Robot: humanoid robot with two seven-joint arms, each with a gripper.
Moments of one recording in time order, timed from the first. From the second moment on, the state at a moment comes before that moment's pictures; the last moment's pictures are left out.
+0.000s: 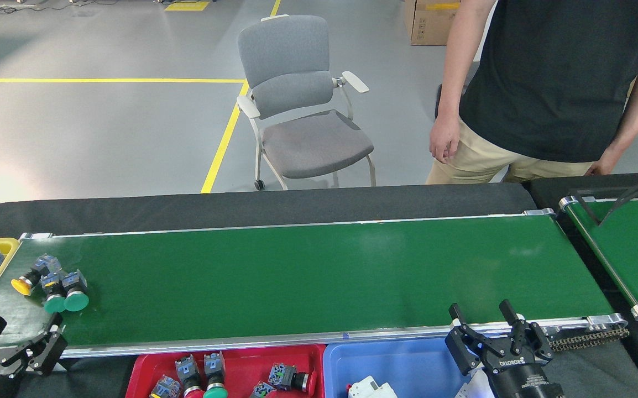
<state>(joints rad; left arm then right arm) -0.06 0.36 0.42 -1.13 -1.34 -0.43 0.02 0.15 0.05 -0.13 -1.72 1.29 -0.26 0.09</state>
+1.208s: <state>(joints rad) -0.63 0.44 -0.02 -0.33 -1.34 -0.16 0.22 0.14 0.06 -0.09 -1.72 1.29 -0.27 0.09</state>
